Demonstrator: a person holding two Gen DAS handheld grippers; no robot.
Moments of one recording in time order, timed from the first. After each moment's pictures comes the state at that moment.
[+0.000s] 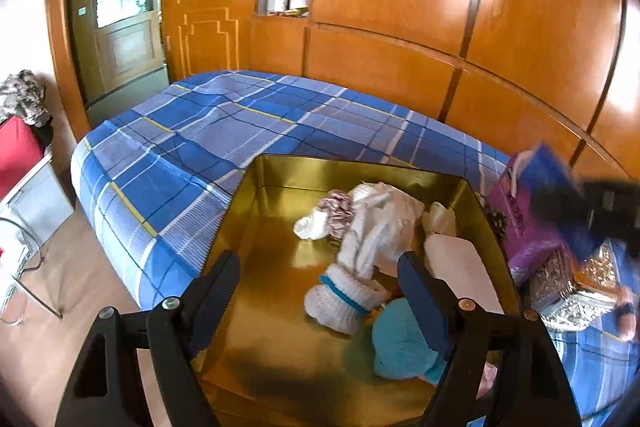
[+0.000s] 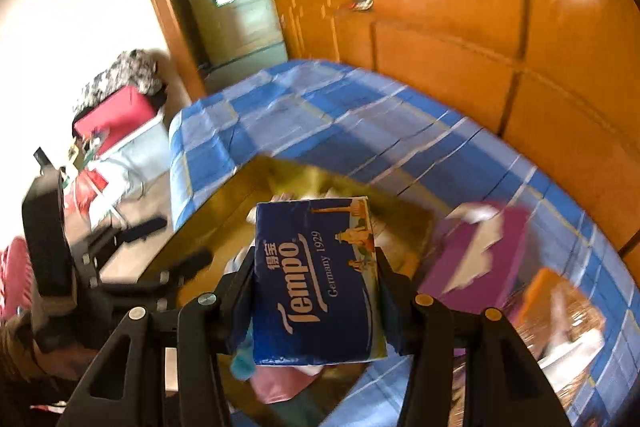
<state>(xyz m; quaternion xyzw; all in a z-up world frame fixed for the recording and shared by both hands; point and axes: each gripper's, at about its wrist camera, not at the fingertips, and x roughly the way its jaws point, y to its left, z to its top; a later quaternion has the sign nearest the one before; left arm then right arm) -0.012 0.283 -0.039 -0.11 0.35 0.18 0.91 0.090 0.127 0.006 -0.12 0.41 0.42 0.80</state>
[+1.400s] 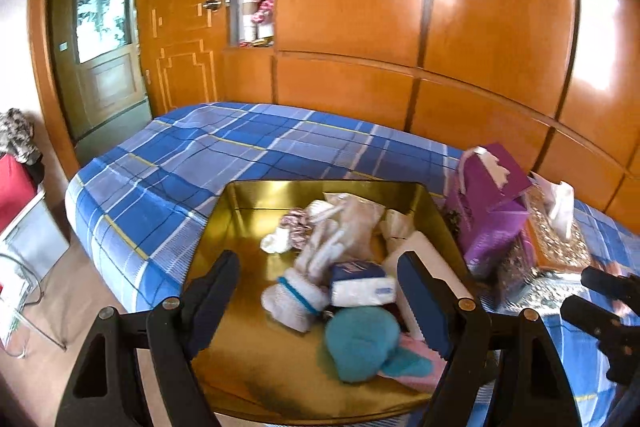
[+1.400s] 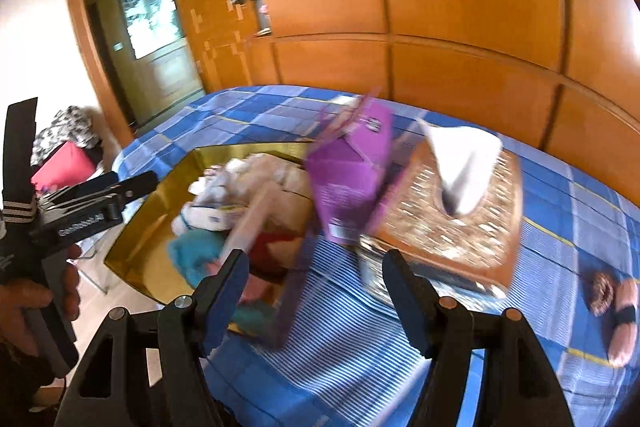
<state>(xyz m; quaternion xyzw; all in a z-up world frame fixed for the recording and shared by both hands) -0.028 0.235 -0.015 -0.06 0.32 0.13 0.94 0.009 0.001 -0.020 -0.03 0.37 0.27 0.89</state>
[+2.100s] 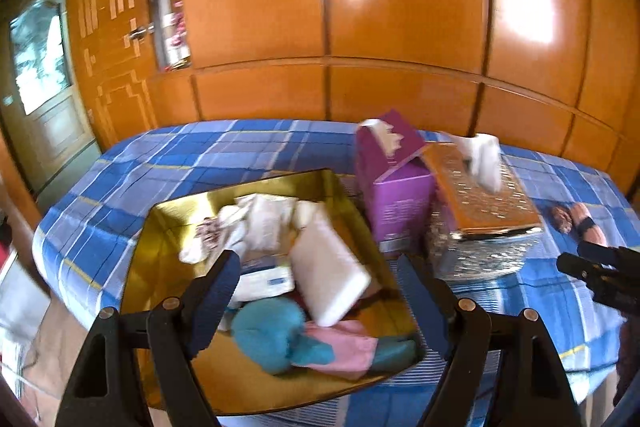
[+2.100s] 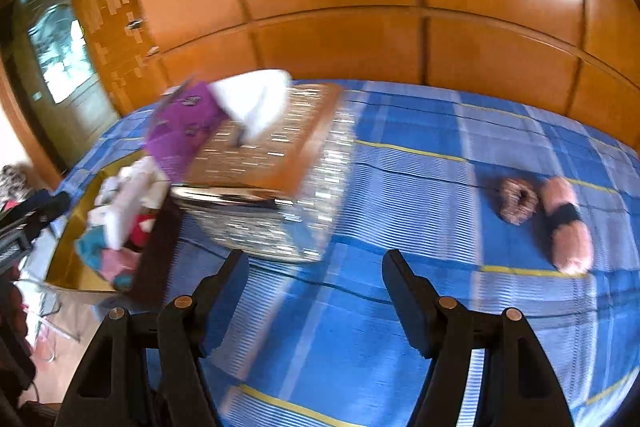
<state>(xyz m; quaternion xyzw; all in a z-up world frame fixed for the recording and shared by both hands) -0.024 0.157 -0.009 0.01 0.32 0.02 0.95 0.005 -0.124 -0.052 0.03 0.40 0.11 0.91</state>
